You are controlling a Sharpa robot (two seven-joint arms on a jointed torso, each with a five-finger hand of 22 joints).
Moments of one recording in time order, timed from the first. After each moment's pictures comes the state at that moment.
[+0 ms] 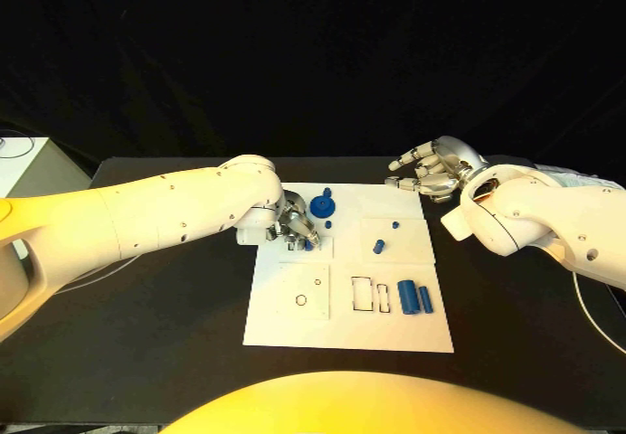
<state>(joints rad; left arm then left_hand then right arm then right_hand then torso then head) 1.29 -0.51 -0.17 1.24 -0.98 0.33 -0.55 0.81 -0.12 0.65 0.08 0.38 1.00 -0.01 0.79 0.78 1.34 -0.07 1.04 0.70 1.46 -0.11 1.56 1.31 0.10 1.31 0.02 1.41 1.22 1.29 -0.88 -0.15 1.58 -0.76 -0.51 -0.12 1.46 -0.19 0.18 0.28 0.29 0.89 0.17 0.21 0.25 1.39 0.09 1.38 1.31 1.46 0.01 1.55 1.31 0.04 1.46 0.12 1.33 1.31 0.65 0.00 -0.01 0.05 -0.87</state>
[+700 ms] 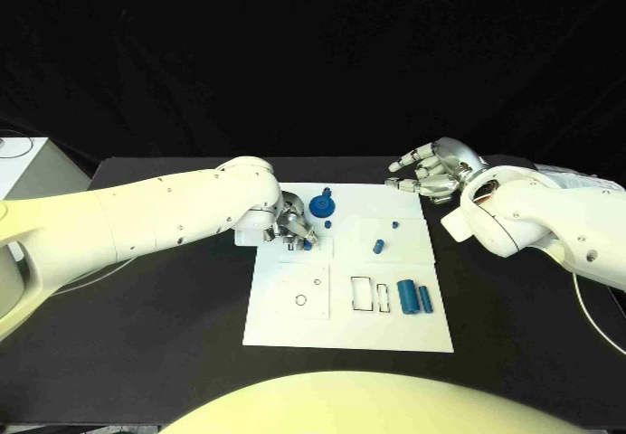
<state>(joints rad) 1.28 -0.52 -0.17 1.25 -1.00 0.33 -0.54 0.82 -0.13 0.58 0.13 0.38 1.02 -0.02 0.79 0.79 1.34 -0.07 1.04 0.70 1.46 -0.11 1.56 1.31 0.10 1.31 0.02 1.40 1.22 1.29 -0.88 -0.15 1.58 -0.76 -0.51 -0.12 1.45 -0.19 0.18 0.28 0.29 0.89 0.17 0.20 0.25 1.39 0.09 1.38 1.31 1.46 0.01 1.55 1.31 0.05 1.45 0.11 1.32 1.31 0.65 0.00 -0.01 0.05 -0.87</state>
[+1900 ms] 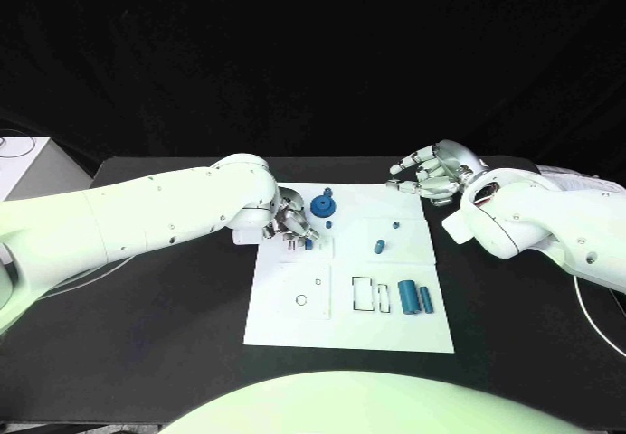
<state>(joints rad) 1.28 -0.55 -0.14 1.29 -1.00 0.30 -0.54 0.91 -0.16 0.40 0.28 0.19 1.01 -0.01 0.77 0.80 1.34 -0.07 1.03 0.69 1.46 -0.11 1.55 1.31 0.10 1.31 0.02 1.40 1.22 1.28 -0.88 -0.15 1.58 -0.76 -0.51 -0.12 1.44 -0.19 0.18 0.28 0.29 0.89 0.17 0.20 0.25 1.39 0.09 1.37 1.31 1.46 0.01 1.55 1.31 0.05 1.45 0.12 1.32 1.31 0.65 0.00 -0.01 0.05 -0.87</state>
